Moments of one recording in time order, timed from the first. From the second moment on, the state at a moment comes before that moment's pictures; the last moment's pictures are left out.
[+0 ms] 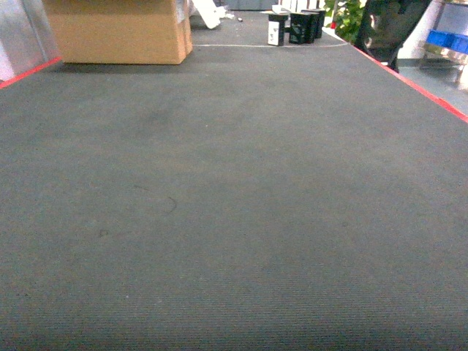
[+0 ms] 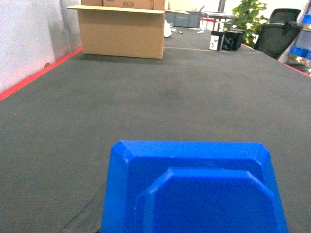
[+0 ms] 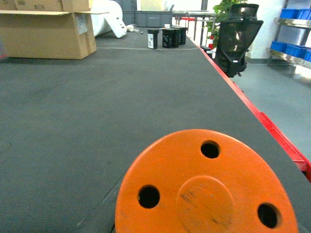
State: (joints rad) left arm 0.00 0.01 0.01 -0.01 0.00 -0.02; right arm 0.00 0.00 0.01 -0.01 0.00 0.01
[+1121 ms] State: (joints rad) left arm 0.00 0.01 0.01 -0.01 0.00 -0.02; right arm 0.00 0.00 0.01 -0.01 0.00 0.01
